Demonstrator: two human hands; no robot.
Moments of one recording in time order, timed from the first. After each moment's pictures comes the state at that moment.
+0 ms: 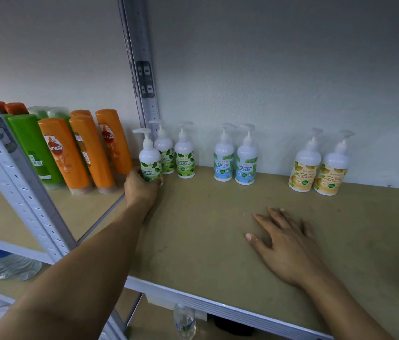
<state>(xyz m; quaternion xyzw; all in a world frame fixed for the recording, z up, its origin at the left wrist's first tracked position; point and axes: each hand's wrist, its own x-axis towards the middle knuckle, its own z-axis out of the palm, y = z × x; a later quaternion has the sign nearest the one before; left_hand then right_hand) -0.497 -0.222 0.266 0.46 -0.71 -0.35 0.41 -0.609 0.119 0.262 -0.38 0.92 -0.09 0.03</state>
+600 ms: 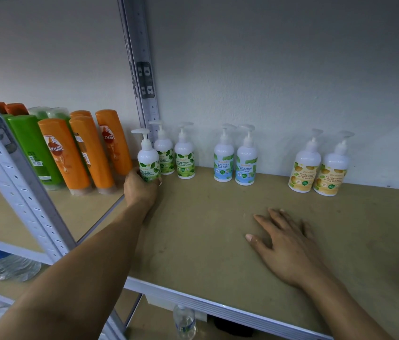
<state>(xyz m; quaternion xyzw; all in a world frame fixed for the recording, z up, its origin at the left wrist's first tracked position) -0.497 -0.221 0.269 0.47 -0.70 -0.34 0.41 -0.609 0.119 0.263 -0.38 0.92 -0.09 0.02</state>
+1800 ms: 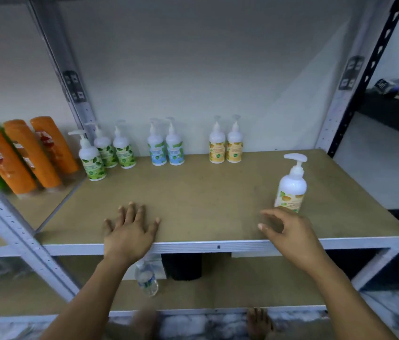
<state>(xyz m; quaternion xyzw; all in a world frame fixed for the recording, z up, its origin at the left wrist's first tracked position) -0.410 -0.001 0.257 0.32 -0.94 -0.06 0.04 -0.560 0.340 0.279 -0.26 0.89 -0.36 -0.05</state>
